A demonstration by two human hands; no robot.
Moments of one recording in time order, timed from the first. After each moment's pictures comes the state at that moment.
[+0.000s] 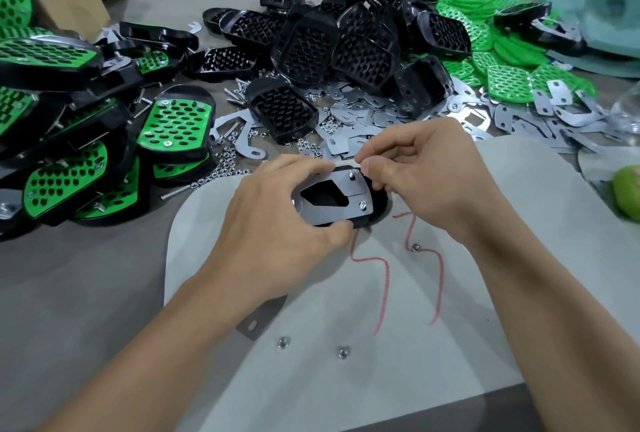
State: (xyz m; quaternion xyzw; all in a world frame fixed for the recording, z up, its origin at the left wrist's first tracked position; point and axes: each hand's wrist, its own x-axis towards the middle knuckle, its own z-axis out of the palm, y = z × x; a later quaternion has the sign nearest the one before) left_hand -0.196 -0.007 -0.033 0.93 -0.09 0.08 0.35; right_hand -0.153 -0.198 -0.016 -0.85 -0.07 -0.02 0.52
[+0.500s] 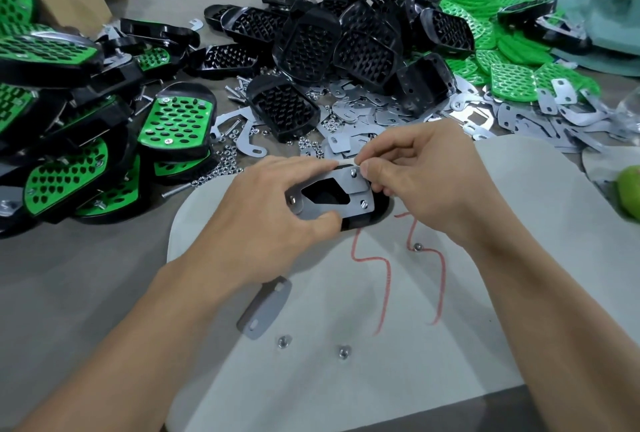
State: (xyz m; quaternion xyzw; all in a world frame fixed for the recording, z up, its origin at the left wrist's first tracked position) left_hand -0.187 0.005 -0.028 0.93 -0.14 0.06 0.34; right_hand -0.154 -0.196 -0.019 -0.85 -0.06 -0.01 0.53
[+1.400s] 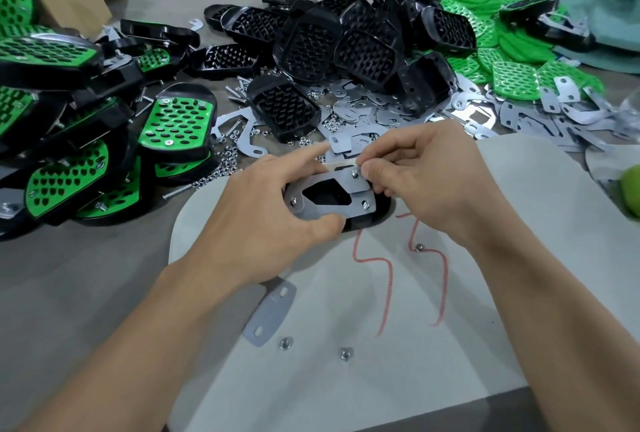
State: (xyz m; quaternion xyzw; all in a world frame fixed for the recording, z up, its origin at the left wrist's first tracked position) left_hand -0.185 0.010 -0.033 0.92 -0.11 0.04 0.36; right_hand -0.155 -0.196 -0.019 -0.85 -0.05 -0.01 0.52
